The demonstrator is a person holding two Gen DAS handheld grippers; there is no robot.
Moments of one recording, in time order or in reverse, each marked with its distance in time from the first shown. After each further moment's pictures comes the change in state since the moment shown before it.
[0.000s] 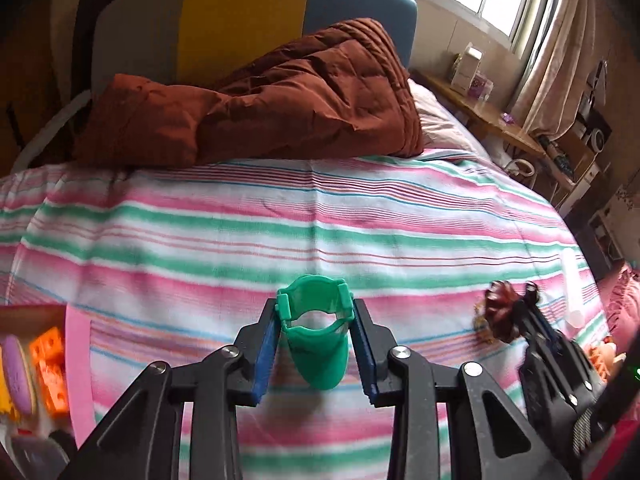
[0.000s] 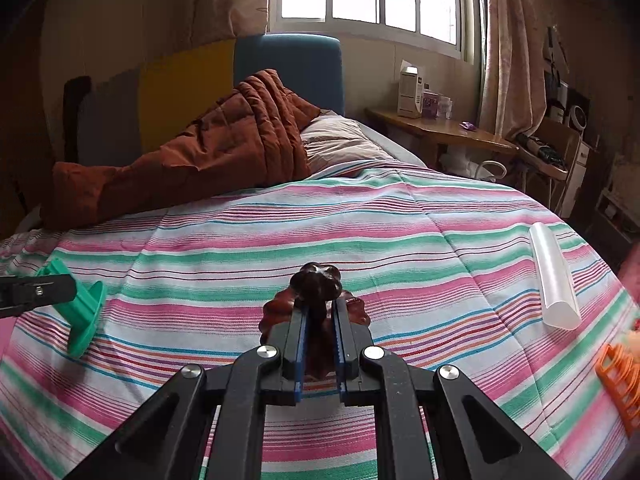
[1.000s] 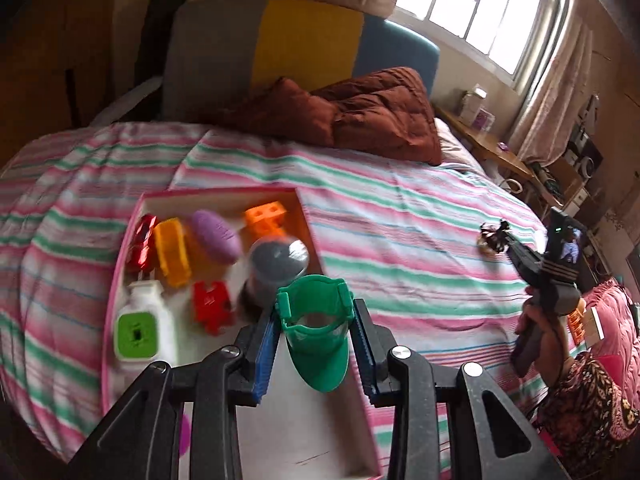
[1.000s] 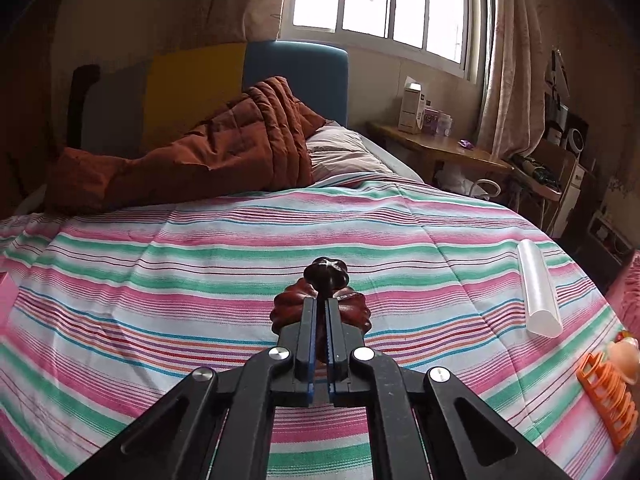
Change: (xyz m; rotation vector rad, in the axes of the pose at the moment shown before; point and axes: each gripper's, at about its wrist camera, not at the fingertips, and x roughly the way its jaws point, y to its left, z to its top) left arm -0.167 0.148 -0.118 -0.074 -0.062 0.015; right arm -0.021 0.012 -0.005 -0.057 -0.039 -0.027
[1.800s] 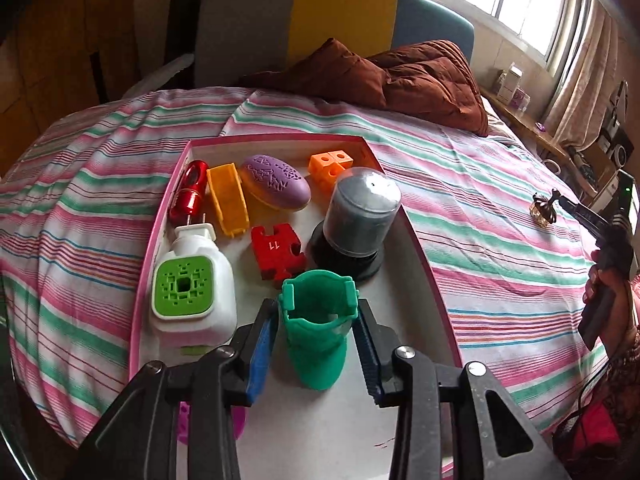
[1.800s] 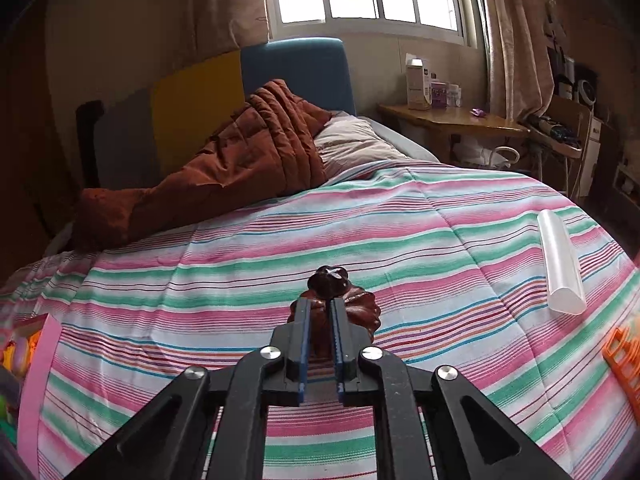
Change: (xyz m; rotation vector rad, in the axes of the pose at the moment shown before) left arm 0.020 0.033 -0.032 -0.010 0.053 0.115; right arm 0.000 -0.021 0.014 0.134 0.064 0.112
